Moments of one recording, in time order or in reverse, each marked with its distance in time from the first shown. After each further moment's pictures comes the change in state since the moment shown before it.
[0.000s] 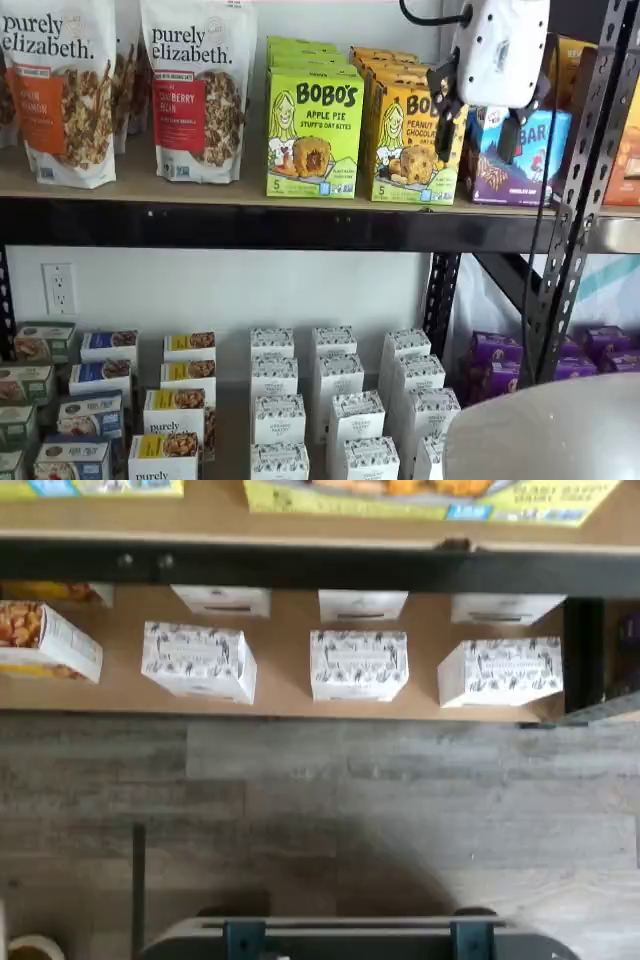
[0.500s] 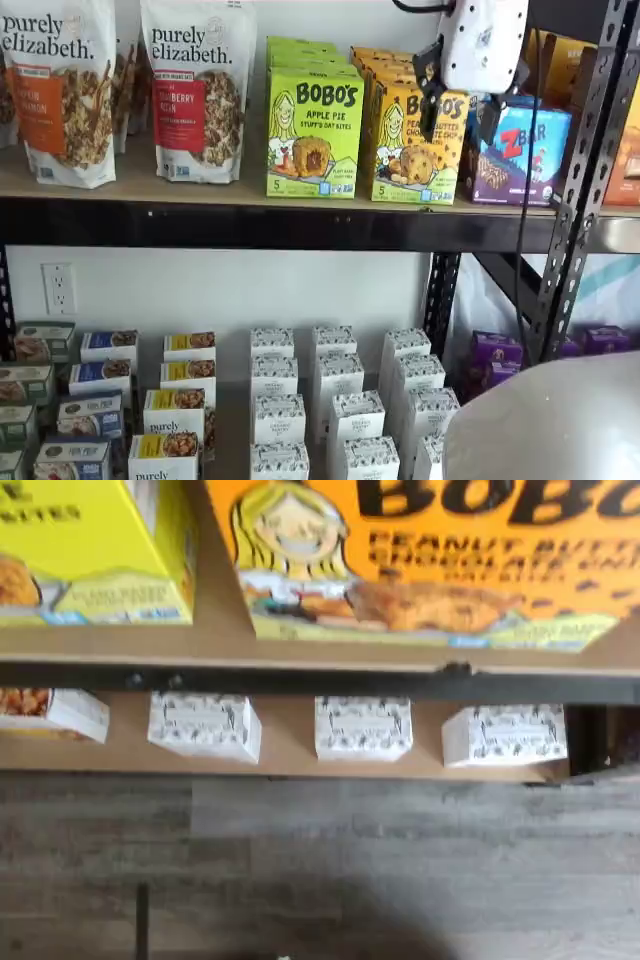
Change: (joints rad) arm -0.010 0.099 -0.053 0.006 -0.105 -0.008
